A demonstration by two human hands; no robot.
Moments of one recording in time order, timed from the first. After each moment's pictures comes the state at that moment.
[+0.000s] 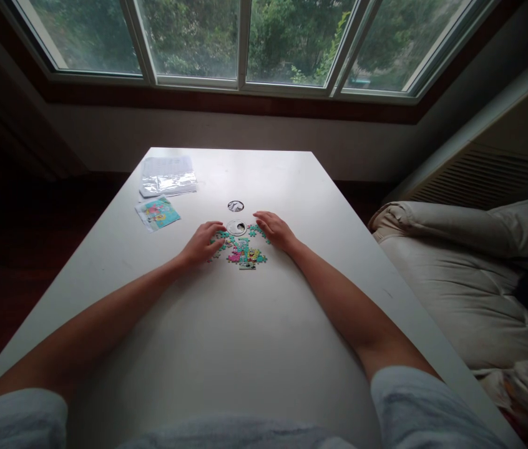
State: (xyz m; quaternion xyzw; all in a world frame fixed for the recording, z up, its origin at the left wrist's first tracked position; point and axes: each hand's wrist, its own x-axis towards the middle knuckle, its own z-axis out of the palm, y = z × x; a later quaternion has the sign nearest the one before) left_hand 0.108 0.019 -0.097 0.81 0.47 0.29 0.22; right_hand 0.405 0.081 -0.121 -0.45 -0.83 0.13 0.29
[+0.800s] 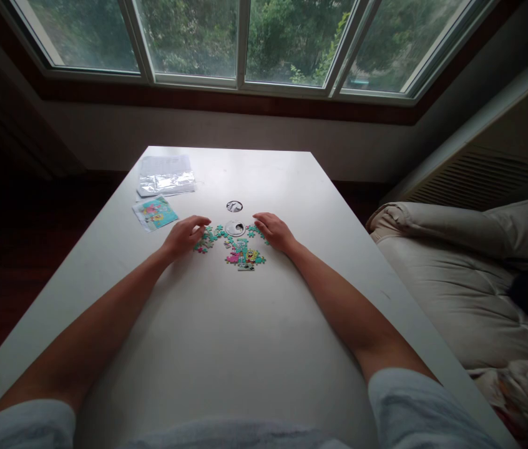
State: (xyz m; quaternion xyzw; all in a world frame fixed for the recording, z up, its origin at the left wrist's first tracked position) left_hand 0.072 0.041 -0.087 0.79 0.50 0.30 0.19; right_hand 0.406 0.077 -0.118 -0.46 -0.83 0.12 0.29
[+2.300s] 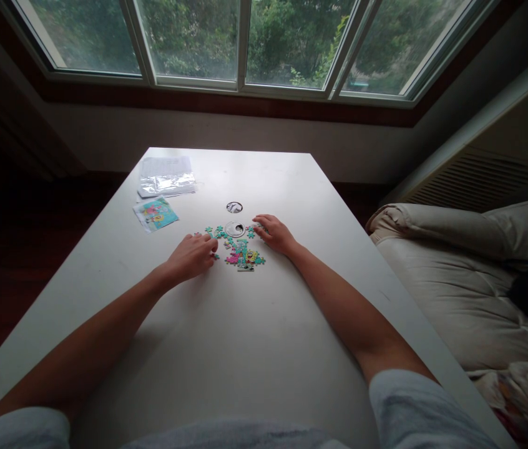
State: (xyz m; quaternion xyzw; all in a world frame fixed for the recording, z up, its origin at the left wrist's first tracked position) left_hand 0.106 -0.017 -0.049 0.88 0.47 0.06 0.07; right_hand 0.407 0.072 -0.115 -0.45 -0.84 0.12 0.27
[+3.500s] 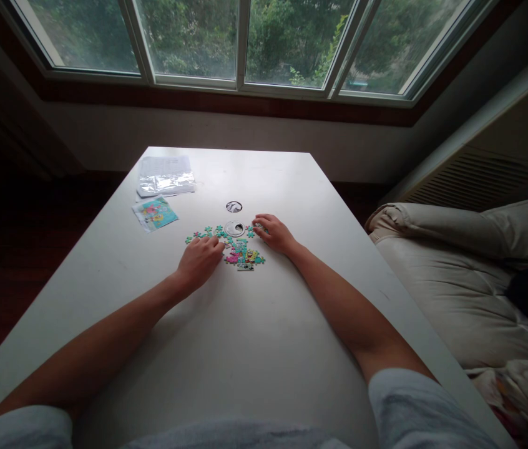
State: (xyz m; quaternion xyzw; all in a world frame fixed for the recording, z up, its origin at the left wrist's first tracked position) left_hand 0.134 -0.035 -0.056 0.87 0.48 0.04 -0.08; right_hand 0.411 0.078 -0.123 -0.42 -0.85 0.11 0.30
